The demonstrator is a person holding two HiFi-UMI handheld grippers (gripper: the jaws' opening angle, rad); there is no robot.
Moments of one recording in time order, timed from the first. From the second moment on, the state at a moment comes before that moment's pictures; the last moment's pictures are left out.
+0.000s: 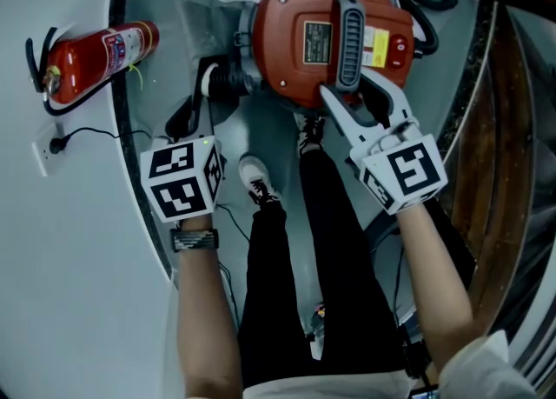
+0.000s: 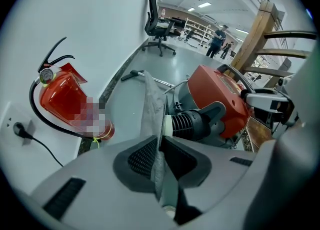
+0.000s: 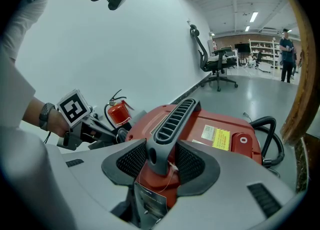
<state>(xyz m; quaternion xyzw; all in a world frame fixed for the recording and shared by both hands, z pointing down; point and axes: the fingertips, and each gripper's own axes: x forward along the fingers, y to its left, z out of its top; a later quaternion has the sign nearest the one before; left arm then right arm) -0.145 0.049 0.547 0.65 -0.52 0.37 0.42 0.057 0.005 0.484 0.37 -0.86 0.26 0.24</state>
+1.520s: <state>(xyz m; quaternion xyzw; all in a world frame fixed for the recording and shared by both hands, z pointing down) -0.153 0.046 0.550 0.67 -0.49 0.38 0.40 0.058 0.005 0.482 0.37 -0.86 0.26 0.24</state>
